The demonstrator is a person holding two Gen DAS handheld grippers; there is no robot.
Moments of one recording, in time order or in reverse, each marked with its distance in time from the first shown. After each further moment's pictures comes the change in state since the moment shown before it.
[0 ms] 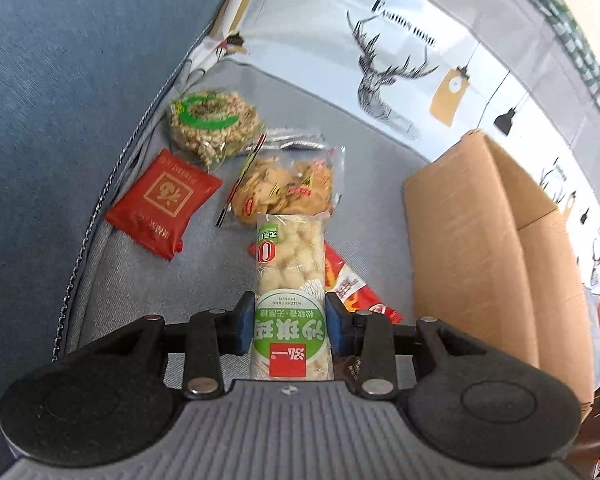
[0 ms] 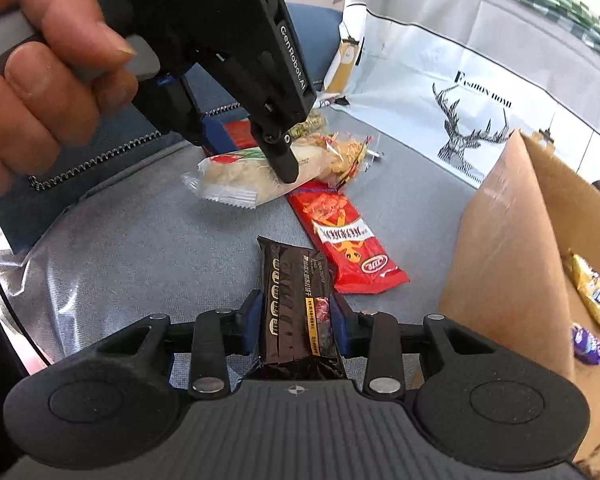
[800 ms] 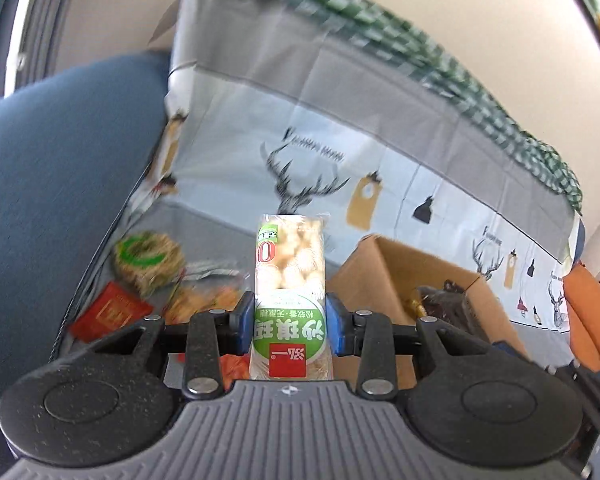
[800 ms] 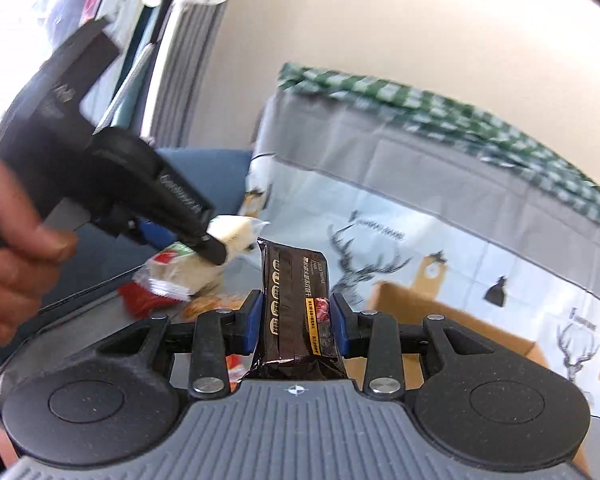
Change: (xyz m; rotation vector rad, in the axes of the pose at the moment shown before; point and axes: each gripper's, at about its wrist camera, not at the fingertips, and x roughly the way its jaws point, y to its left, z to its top) left arm -0.066 -0.062 -0.012 0.118 -0.403 -0.116; right arm -0.107 -0.067 0.028 0.030 -0.370 -0.228
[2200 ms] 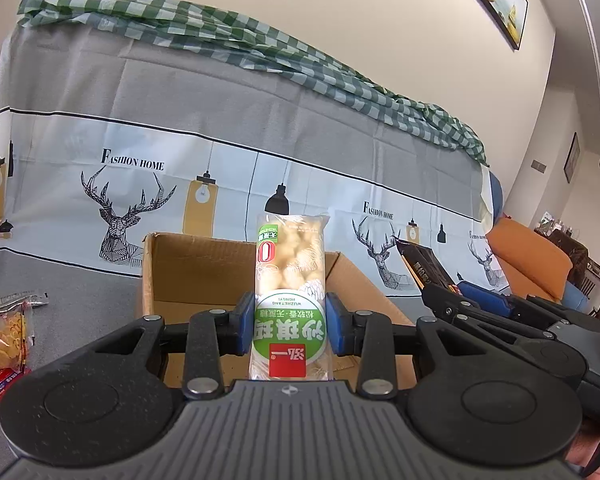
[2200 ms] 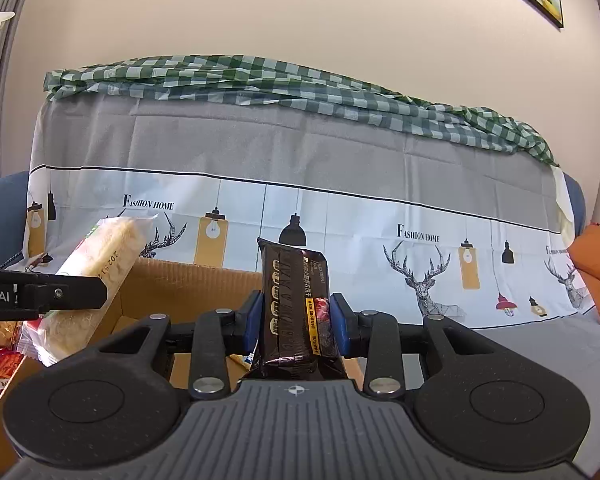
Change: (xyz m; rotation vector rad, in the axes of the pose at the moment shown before) left arm 0.048 -0.171 -0.057 0.215 -0.080 -0.247; right arm -0.006 -0.175 -0.058 0.273 0.074 -0.422
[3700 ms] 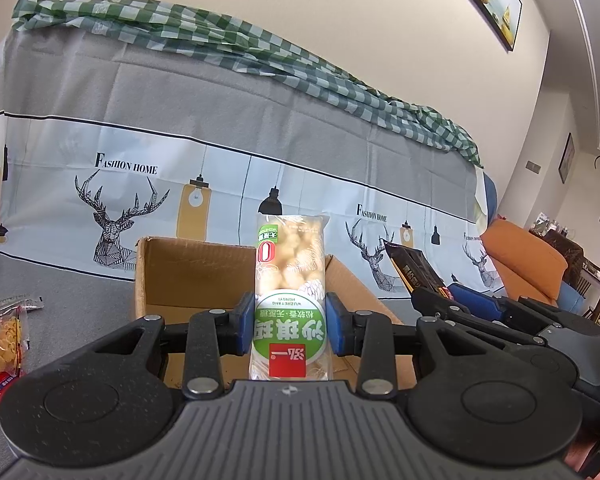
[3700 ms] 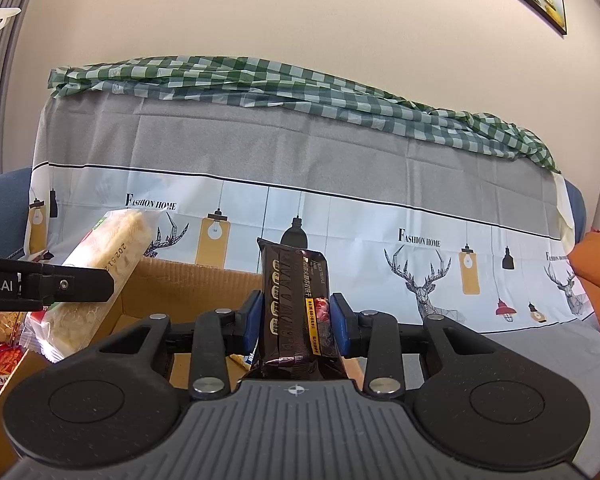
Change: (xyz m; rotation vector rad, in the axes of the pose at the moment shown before) left arm -0.003 -0.006 0.001 0.009 -0.009 -0.017; right arm 0.001 0.003 -0.002 -0.014 -0.007 0.001
